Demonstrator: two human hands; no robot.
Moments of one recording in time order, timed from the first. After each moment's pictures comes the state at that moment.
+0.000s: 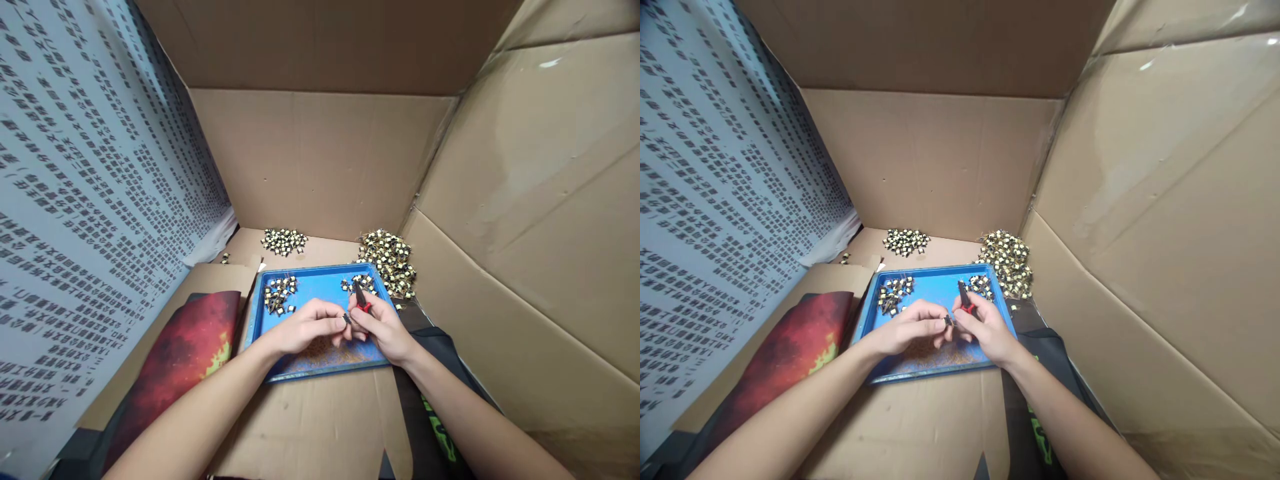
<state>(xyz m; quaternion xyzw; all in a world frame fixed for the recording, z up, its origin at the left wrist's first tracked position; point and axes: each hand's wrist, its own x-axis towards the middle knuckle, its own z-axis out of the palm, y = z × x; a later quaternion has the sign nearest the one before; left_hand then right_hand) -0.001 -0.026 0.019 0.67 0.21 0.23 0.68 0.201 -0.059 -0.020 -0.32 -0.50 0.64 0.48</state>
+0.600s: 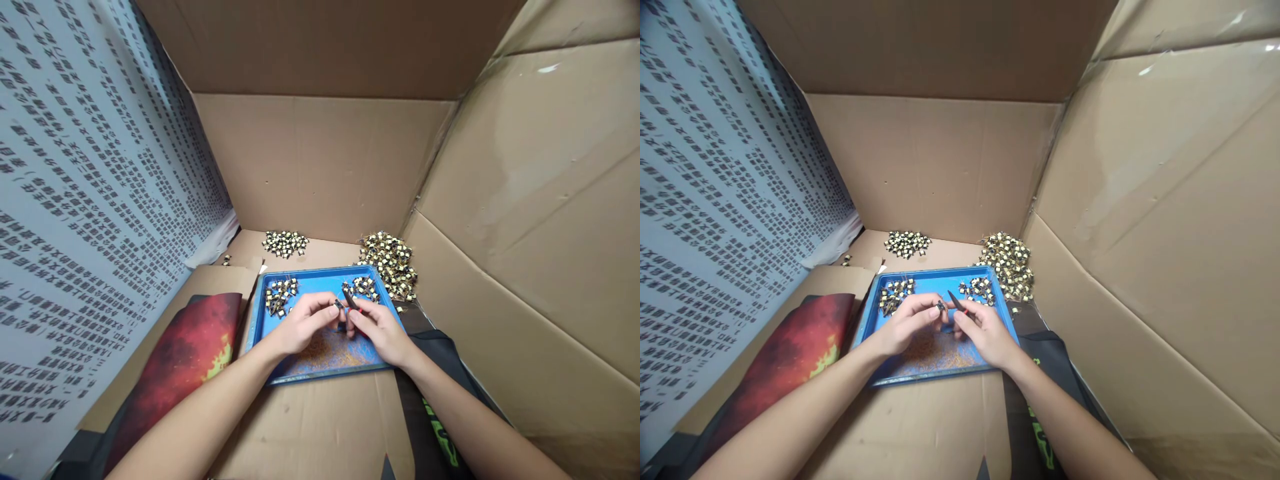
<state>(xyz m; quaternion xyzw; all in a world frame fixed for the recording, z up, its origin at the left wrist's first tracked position) -0.002 -0.024 0.015 0.70 0.22 0.36 0.58 0.206 -0.056 -0.017 -0.37 -0.62 0.53 0.44</state>
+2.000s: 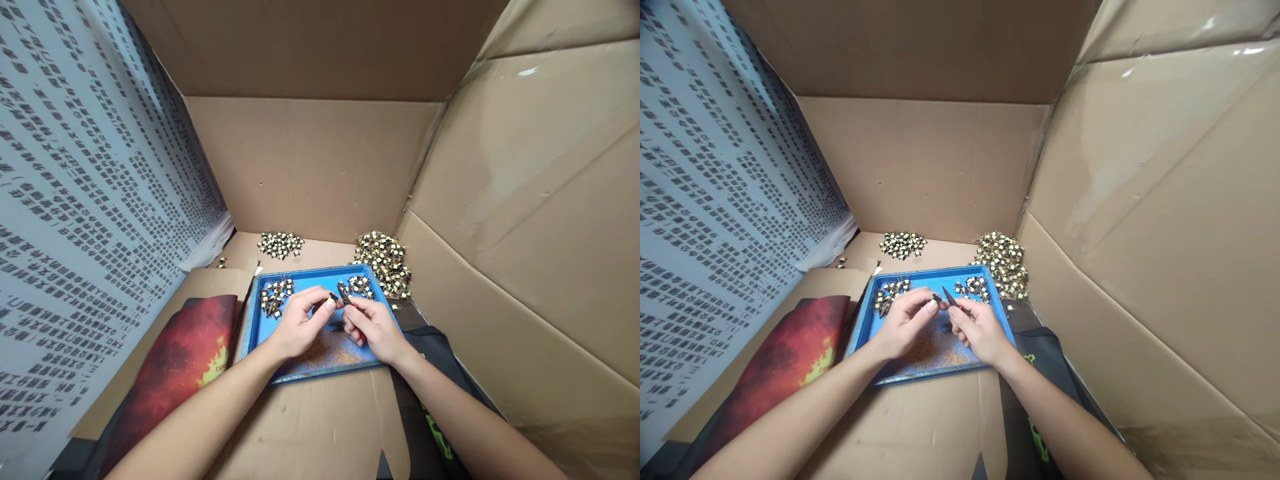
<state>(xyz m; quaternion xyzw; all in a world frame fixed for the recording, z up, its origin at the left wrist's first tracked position) 0.001 -0.029 0.012 0.79 0.29 0.43 0.33 0.198 -0.055 -0.020 -0.39 -0.51 0.59 0.48</state>
